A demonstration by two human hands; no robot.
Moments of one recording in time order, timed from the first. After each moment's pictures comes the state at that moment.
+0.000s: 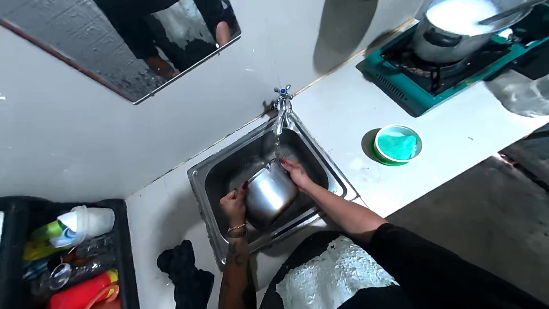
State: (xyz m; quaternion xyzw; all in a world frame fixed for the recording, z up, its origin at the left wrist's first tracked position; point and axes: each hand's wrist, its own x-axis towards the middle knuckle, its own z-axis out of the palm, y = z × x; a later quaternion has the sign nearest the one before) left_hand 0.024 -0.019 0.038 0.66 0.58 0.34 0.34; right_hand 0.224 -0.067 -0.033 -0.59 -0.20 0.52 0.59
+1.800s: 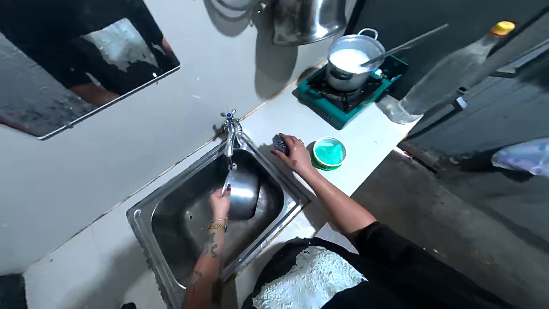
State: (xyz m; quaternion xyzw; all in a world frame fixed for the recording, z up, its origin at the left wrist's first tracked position) left_hand 0.118 0.008 -0.002 0.71 0.54 0.10 0.43; right_hand 0.367 -0.133 0.028 -0.83 -0.41 0.11 0.36
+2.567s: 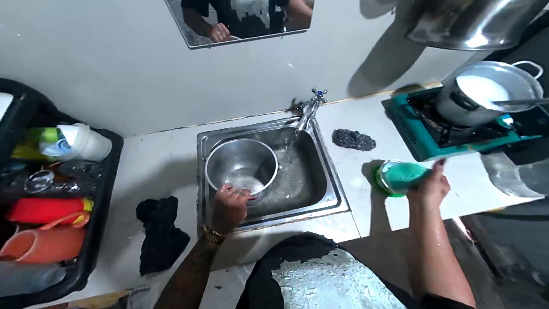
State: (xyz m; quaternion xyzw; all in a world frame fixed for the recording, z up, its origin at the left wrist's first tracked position) left_hand -0.043 -0.076 0.054 0.92 0.30 0.27 -0.04; right_hand 0.419 -0.227 0.036 -0.72 -0.05 0.10 0.68
